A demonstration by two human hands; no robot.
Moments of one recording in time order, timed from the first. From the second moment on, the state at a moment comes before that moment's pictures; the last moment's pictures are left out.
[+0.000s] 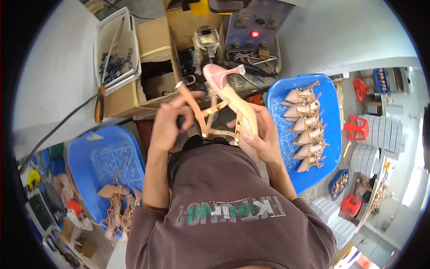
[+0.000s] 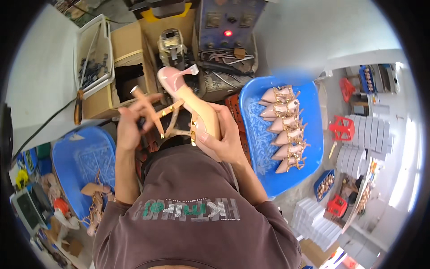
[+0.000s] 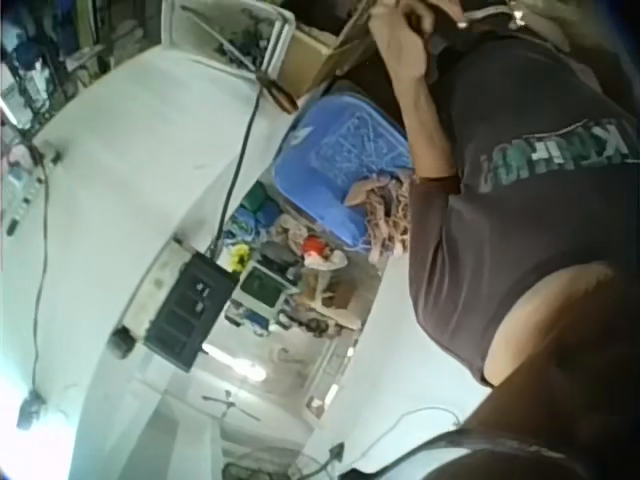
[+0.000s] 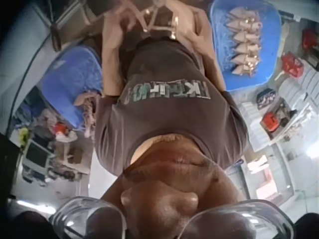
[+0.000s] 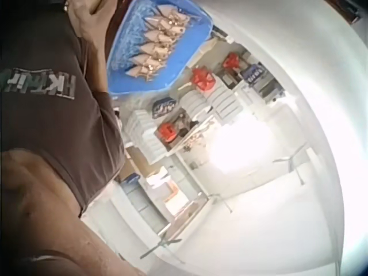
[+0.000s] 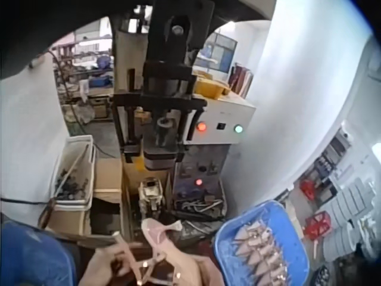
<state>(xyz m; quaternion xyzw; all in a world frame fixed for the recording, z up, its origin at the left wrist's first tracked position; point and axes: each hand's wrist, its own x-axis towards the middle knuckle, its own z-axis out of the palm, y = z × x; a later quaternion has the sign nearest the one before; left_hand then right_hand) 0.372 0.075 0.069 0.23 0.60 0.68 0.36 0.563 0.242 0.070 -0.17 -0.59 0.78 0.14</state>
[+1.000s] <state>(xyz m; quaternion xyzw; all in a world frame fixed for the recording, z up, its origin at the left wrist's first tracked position) 0.233 0.127 -0.076 -0.11 0.45 0.81 0.35 0.419 0.220 0.087 -0.37 -0.84 0.30 0.26</state>
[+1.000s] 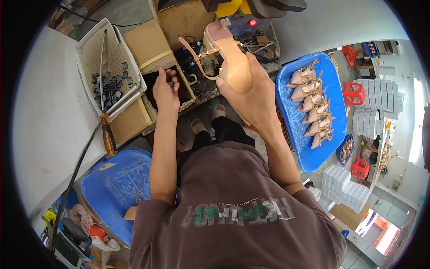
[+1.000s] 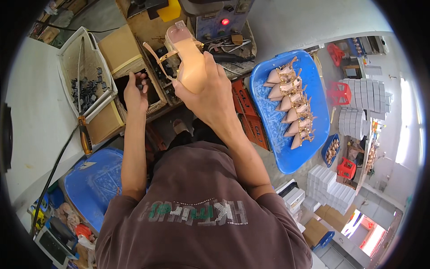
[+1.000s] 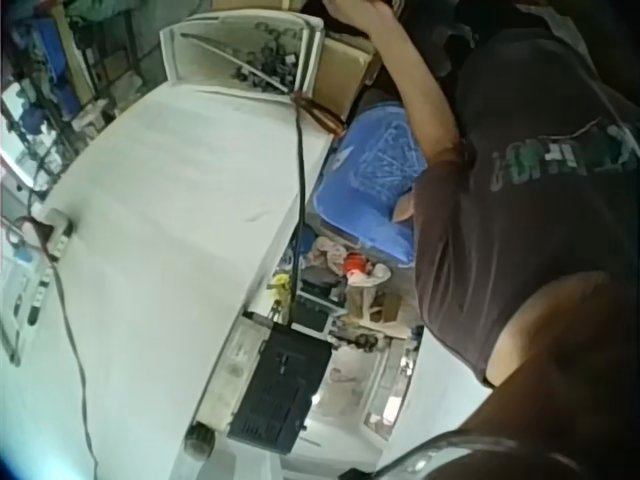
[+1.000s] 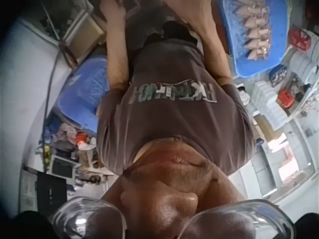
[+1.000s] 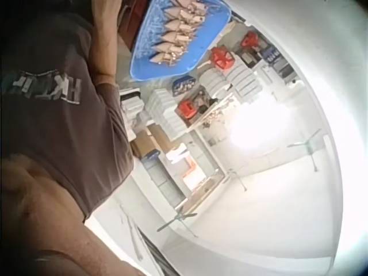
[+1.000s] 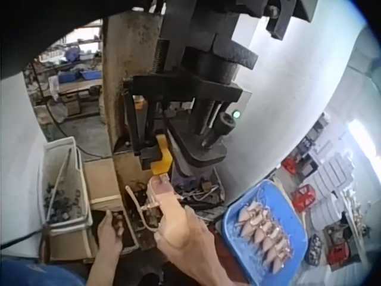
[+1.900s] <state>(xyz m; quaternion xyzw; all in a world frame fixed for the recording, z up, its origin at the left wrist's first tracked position) 0.241 0.132 -0.069 -0.05 0.48 0.81 0.33 0.426 0.232 0.085 -0.32 -0.85 0.32 0.27</state>
